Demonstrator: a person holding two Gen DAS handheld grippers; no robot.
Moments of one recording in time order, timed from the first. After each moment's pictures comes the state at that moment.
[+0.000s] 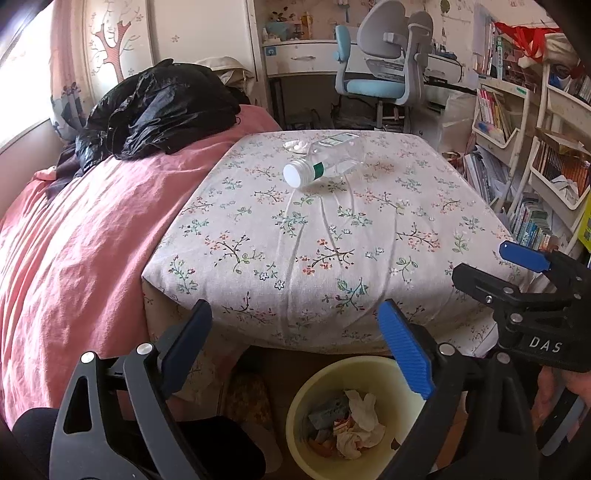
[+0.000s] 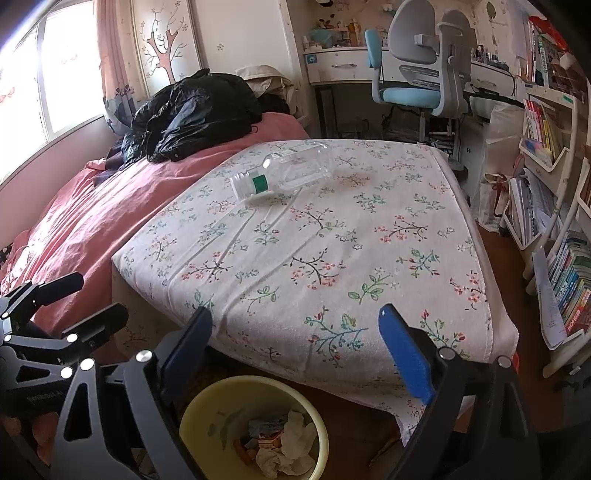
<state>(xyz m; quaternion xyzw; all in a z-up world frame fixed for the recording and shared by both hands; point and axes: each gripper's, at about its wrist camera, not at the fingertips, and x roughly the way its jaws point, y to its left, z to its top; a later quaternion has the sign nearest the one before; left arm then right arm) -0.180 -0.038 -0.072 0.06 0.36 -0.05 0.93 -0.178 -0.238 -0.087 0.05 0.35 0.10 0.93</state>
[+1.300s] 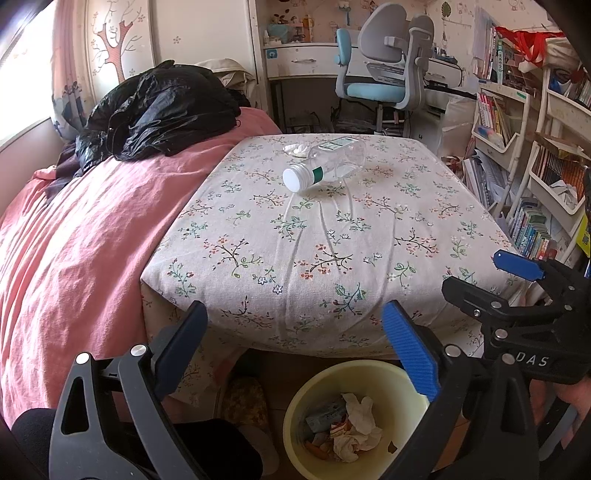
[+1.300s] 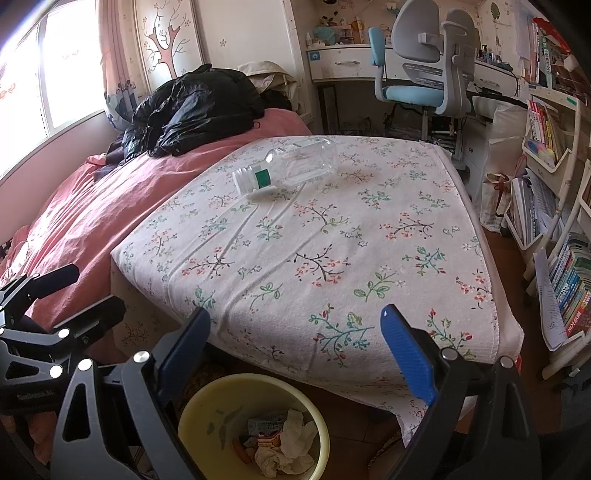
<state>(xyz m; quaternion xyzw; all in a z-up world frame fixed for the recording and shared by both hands) -0.180 -0.039 -0.070 0.06 0.36 -0.05 0.93 -0.179 -0.234 -0.090 0.05 0.35 0.10 0.93</state>
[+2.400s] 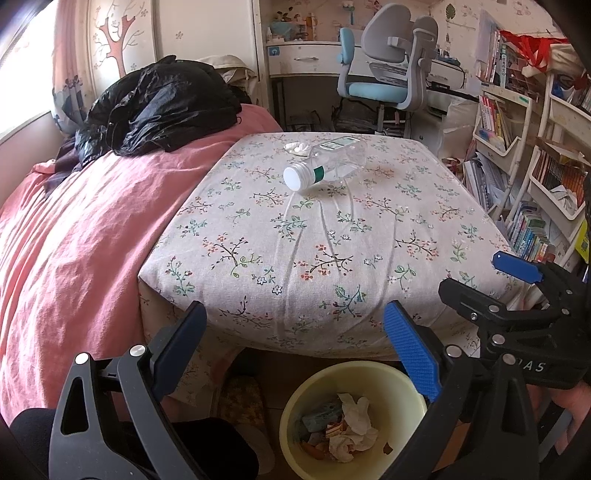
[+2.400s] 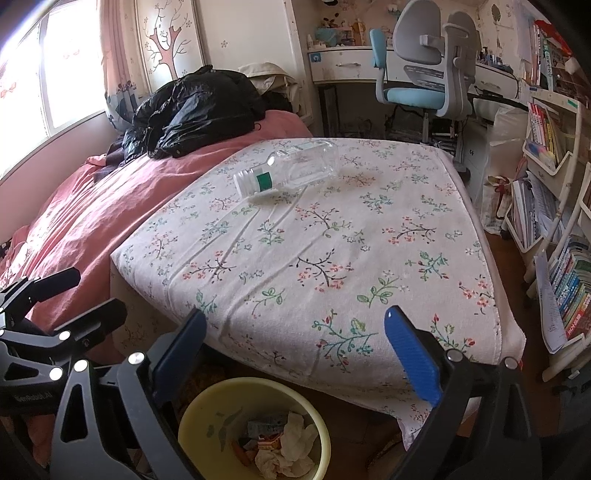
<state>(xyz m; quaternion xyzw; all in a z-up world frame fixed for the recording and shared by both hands) -0.175 -0.041 -0.069 0.04 0.37 -0.06 0.93 -0.176 -0.234 -0.091 0.05 0.35 0.10 0.93</state>
